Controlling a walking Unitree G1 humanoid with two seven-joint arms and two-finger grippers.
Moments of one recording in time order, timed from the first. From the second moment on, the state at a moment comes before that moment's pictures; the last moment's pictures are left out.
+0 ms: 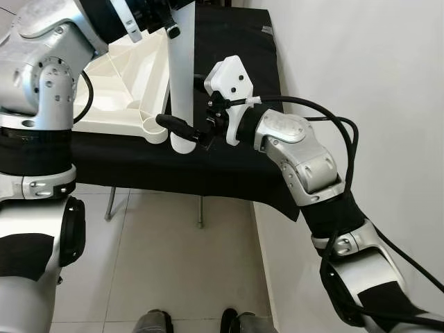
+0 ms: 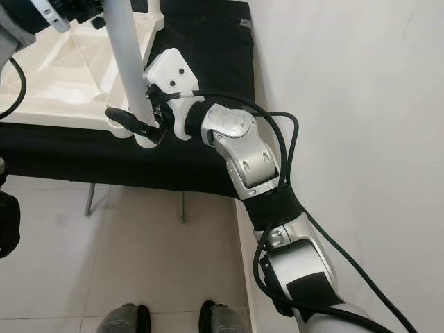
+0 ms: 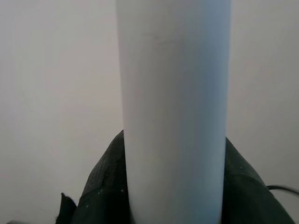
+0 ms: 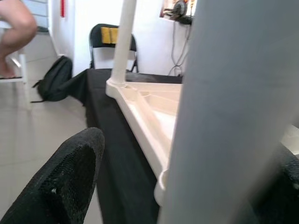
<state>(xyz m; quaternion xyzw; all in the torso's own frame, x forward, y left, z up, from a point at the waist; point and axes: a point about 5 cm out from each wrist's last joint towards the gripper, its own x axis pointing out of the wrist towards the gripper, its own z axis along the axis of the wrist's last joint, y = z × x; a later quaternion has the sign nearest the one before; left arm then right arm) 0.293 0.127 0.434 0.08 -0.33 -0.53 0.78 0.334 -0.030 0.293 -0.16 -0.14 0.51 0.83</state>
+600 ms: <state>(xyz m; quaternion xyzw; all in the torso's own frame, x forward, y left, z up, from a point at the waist) 0.279 0.129 0.441 0.05 -0.33 -0.58 0.74 0.341 -0.020 0.283 -0.08 -0.12 0.50 0.85</state>
